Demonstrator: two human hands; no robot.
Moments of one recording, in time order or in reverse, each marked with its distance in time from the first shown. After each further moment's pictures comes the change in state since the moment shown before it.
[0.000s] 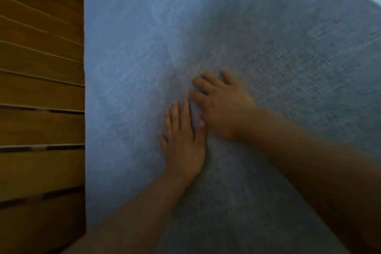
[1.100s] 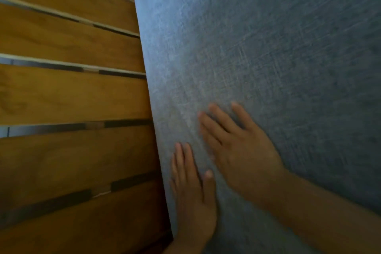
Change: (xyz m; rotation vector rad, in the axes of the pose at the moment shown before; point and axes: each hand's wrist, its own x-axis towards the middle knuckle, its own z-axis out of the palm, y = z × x) left_hand -0.143 -0.226 -0.017 -0.099 -0.068 -0.371; right_hand -0.022 -0.240 0.100 0.133 -0.037 -0.205
